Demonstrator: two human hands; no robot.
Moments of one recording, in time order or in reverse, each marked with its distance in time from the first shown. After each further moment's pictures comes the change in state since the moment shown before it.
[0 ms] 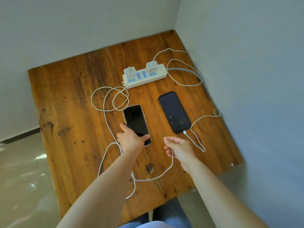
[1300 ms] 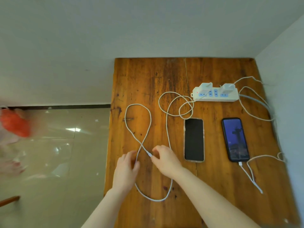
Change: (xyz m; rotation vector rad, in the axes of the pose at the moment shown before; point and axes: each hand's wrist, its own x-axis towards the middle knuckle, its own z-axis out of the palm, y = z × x) left_hand -0.001 -0.204 -0.110 -0.154 0.109 0.225; right_hand -0.010 -0.001 0.207 -1.022 -0.379 -0.556
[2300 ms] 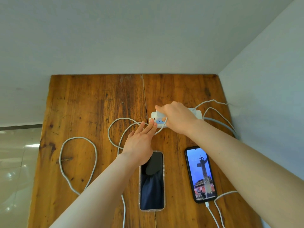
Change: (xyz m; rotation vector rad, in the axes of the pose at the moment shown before) left_hand 0.168 0.218 0.092 0.420 -0.255 0.500; right_hand 0.132 0.058 -0.262 -0.716 0.182 -0.234
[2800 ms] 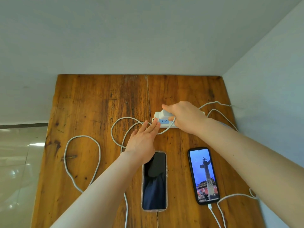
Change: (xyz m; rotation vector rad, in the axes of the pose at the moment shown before) left_hand -0.003 0.001 -0.008 0.000 -0.012 0.011; right_hand -0.008 0.006 -0.013 -0.007 -0.006 -0.020
